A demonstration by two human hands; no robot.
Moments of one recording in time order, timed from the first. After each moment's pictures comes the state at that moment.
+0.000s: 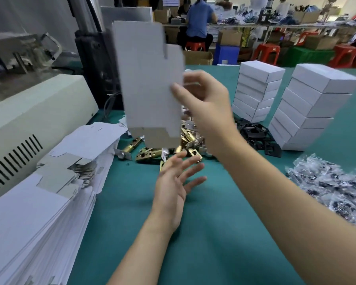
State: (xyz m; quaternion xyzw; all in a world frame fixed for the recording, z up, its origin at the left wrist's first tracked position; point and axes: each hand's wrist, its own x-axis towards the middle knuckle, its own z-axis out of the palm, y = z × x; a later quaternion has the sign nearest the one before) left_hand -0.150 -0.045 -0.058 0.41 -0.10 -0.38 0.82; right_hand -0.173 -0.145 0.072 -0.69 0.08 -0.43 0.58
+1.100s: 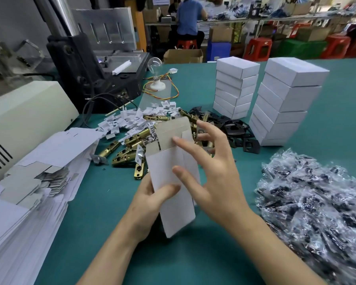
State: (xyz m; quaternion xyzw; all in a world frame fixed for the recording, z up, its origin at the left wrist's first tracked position) left_hand -0.173 -0.028 -0.042 0.57 -0.29 -0.37 0.67; right_hand -0.283 -0.152 -0.016 -0.86 0.14 -0.43 0.22
